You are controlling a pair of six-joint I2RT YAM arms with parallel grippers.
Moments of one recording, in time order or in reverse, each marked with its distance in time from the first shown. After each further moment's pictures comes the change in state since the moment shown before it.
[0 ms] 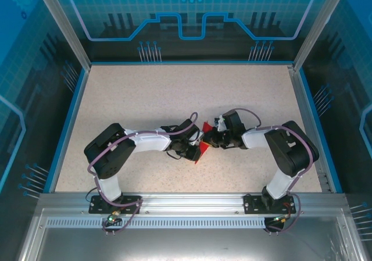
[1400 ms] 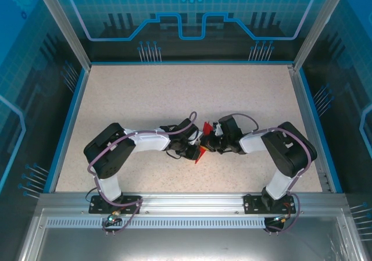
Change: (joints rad) left arm 0.012 0.000 -0.011 0.024 0.023 0.001; right arm 0.065 0.007 -0.042 0.076 0.067 0.137
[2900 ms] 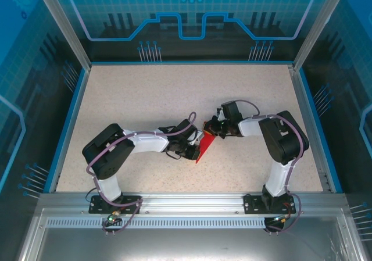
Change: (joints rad) left arm 0.001 -0.014 -0.039 0.061 0.003 0.008; right arm -0.136 0.154 0.256 -0.154 0.027 -0.098
